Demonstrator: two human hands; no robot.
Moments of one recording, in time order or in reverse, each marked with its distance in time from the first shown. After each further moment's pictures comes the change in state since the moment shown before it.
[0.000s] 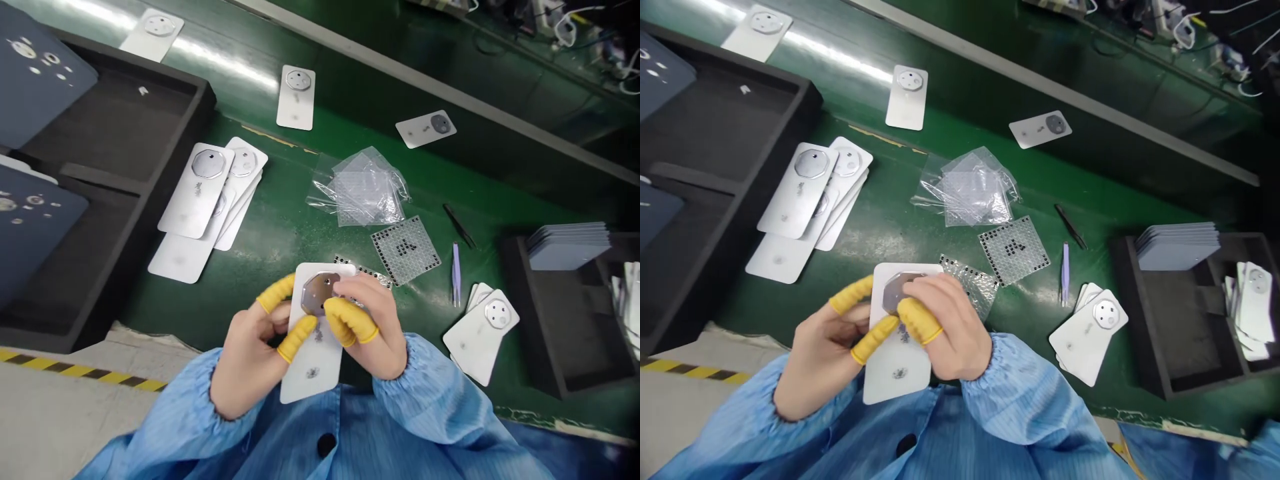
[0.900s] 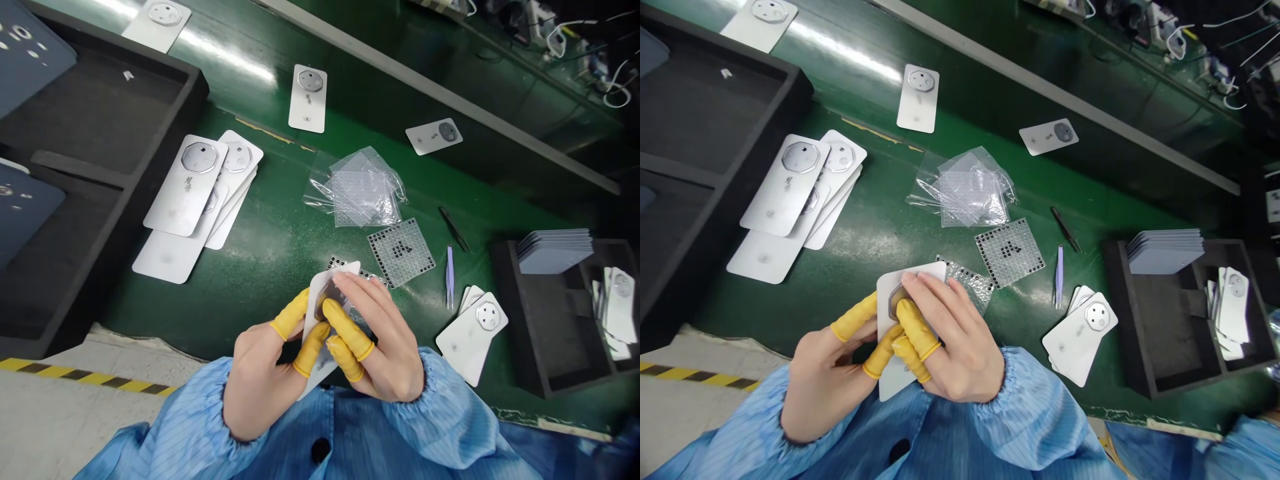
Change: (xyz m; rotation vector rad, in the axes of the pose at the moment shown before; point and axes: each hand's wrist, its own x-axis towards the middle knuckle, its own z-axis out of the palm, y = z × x) left_hand -0.003 0.003 0.019 0.486 0.231 0.379; right_hand 0.000 -0.011 -0.021 -0.194 -0.240 -0.195
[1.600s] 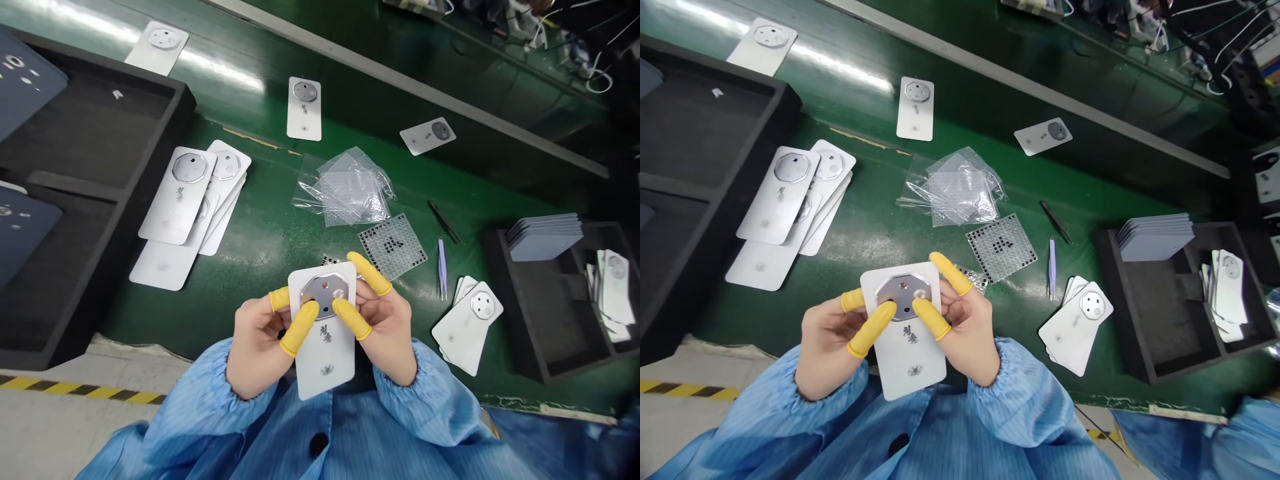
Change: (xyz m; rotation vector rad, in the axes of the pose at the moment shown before) left_hand 0.018 -0.008 0.010 -0.722 -0.111 -0.368; right_hand 0.004 -0.002 0.019 1.065 0.357 0.823
